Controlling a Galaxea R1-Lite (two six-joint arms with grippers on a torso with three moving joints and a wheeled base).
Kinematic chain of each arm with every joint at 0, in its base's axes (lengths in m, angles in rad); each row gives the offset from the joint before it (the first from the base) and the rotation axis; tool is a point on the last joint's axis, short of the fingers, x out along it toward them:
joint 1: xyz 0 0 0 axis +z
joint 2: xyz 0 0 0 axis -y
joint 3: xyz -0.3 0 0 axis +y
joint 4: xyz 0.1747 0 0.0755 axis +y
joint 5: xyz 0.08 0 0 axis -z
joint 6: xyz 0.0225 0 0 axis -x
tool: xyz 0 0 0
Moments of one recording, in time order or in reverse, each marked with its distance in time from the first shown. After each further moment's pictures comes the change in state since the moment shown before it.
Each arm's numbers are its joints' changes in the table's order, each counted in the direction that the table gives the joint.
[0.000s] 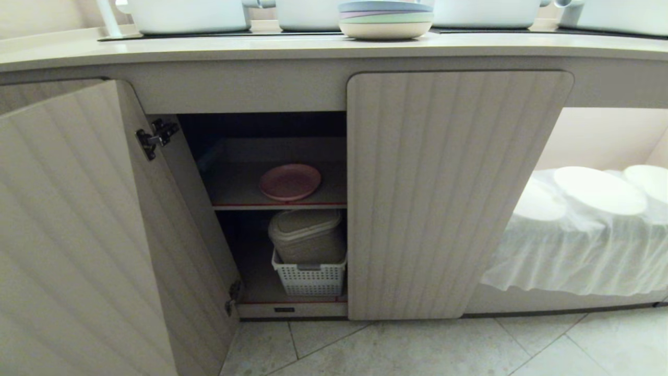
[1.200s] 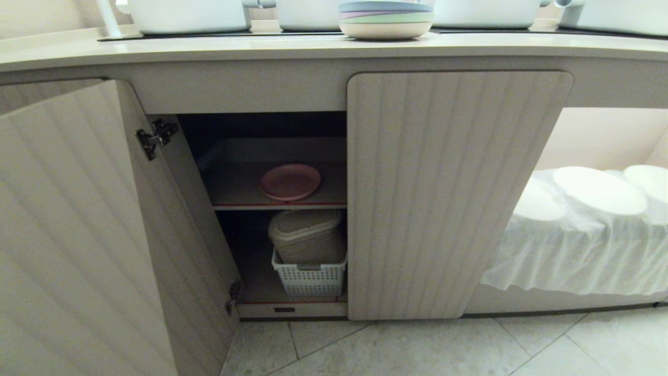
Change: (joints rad) left arm 0.070 0.230 0.457 -0.323 0.061 -0.188; right arm 0.000 0.000 0.000 0.000 0.000 0.000
